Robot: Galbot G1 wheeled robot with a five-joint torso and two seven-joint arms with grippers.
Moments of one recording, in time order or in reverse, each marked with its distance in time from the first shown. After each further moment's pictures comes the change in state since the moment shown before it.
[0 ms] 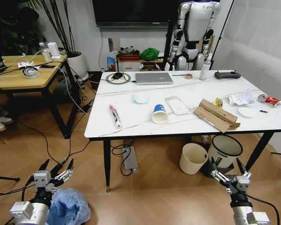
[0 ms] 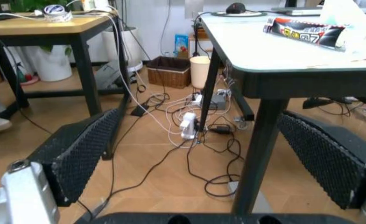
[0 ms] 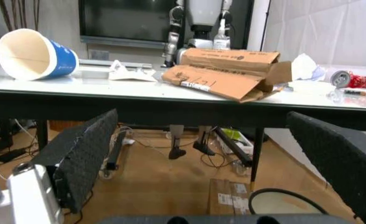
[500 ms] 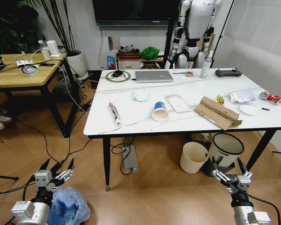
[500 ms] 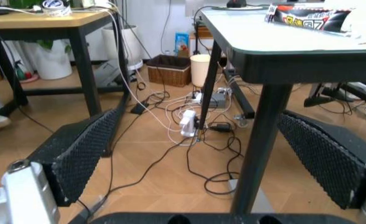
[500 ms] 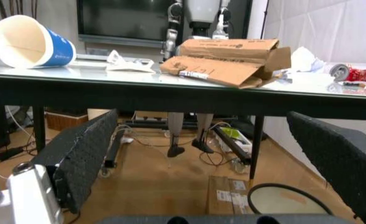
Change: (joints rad) left arm -0.008 -0.009 0.008 -0.002 0.009 0.003 -0.005; right arm -0.004 0.001 0.007 0.008 0.002 0.000 0.001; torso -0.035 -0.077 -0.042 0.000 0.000
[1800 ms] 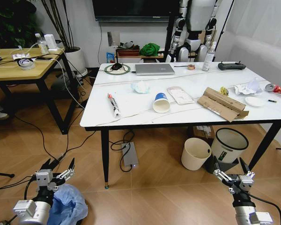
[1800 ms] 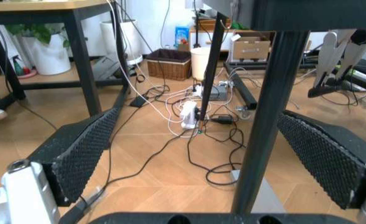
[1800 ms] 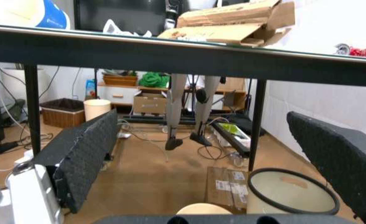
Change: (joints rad) left arm -0.013 0.001 0.005 0.009 0.011 0.005 -0.001; right arm -0.002 0.006 0.009 0.007 0.002 0.000 0.002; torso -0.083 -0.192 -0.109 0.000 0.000
